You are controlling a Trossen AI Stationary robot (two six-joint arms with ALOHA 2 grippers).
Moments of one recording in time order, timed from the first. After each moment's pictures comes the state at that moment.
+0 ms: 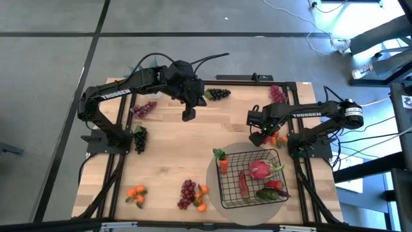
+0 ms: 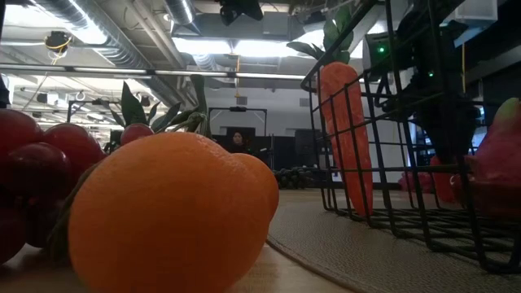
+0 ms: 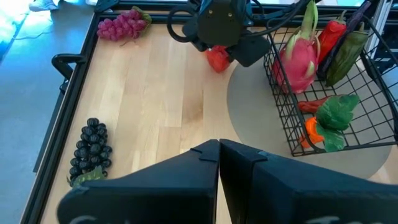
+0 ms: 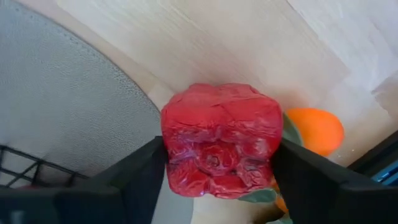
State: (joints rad) left arm 0.27 1.56 1.71 -0.80 0.17 0.13; right arm -0.18 1.39 0.83 -1.08 -0.04 0.73
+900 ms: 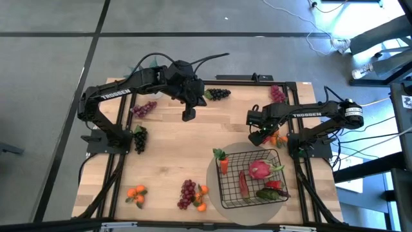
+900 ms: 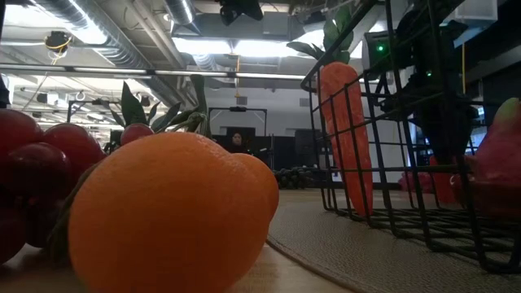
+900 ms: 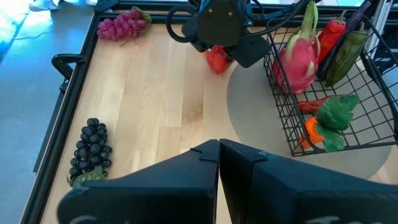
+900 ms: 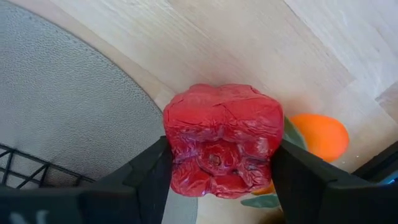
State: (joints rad) left arm 0.27 1.56 1.71 -0.80 0.16 0.13; right arm -0.18 1.38 0.83 -1.06 -0.04 0.72
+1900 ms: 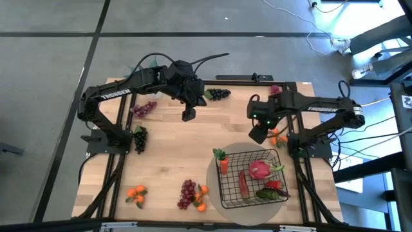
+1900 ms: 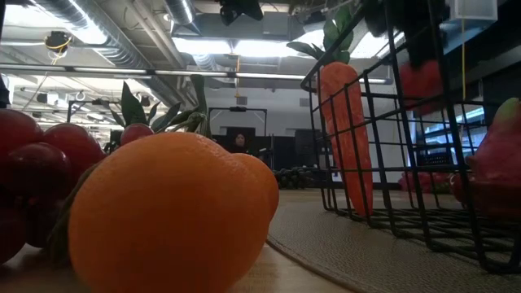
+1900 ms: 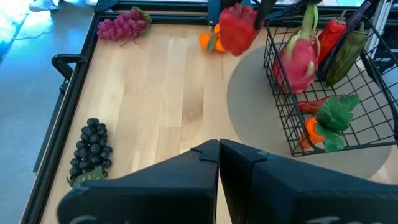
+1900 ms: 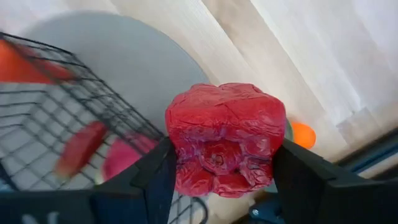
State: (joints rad) left arm 0.27 1.56 1.71 -0.80 0.17 0.13; right arm -0.05 1.37 1.37 -1.43 -0.02 0.63
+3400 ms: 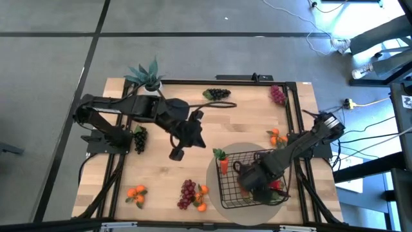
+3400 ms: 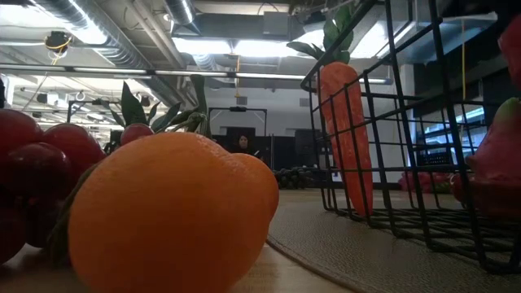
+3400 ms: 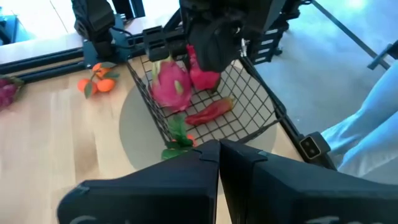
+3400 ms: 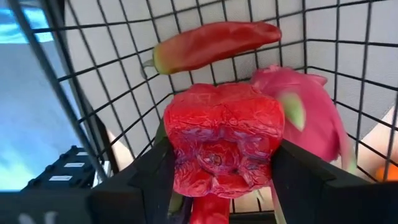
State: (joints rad) left arm -0.13 1.53 1.72 -0.74 0.17 0.11; right arm 0.57 1.74 1.54 -1.33 -0.14 0.67
